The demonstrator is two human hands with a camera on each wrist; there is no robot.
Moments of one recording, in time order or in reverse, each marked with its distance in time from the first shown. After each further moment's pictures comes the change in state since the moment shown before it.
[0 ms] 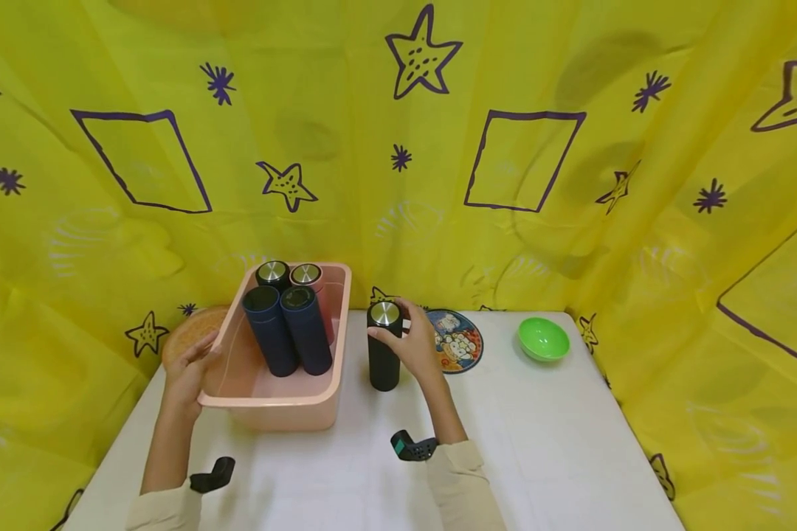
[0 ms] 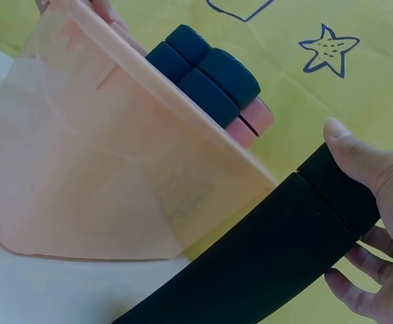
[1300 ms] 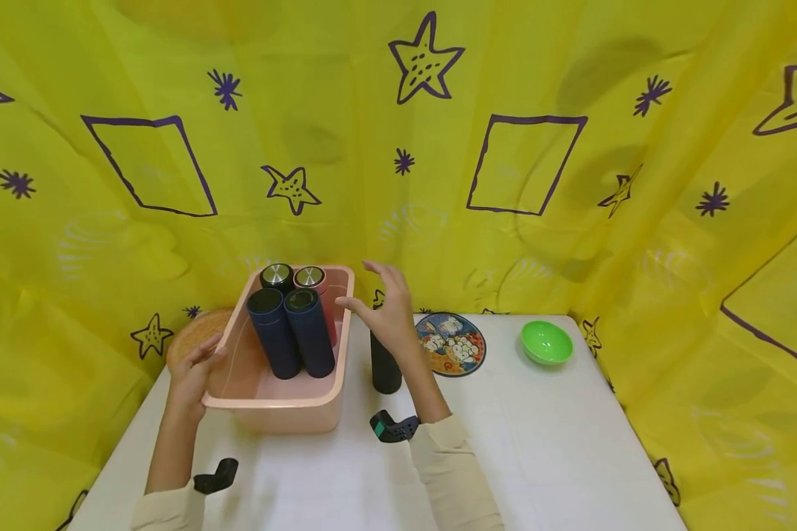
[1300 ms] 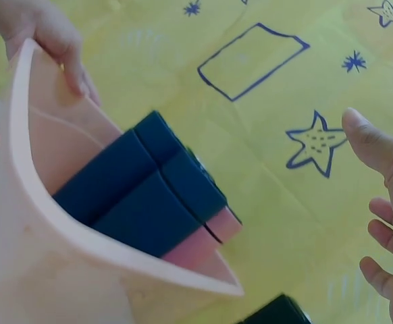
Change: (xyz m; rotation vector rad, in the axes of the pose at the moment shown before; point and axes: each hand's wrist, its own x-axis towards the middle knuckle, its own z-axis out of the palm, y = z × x) left_hand -0.001 0.001 0.001 0.003 -0.024 -0.019; right_hand 0.025 -0.072 0.013 -0.009 0.074 -0.412
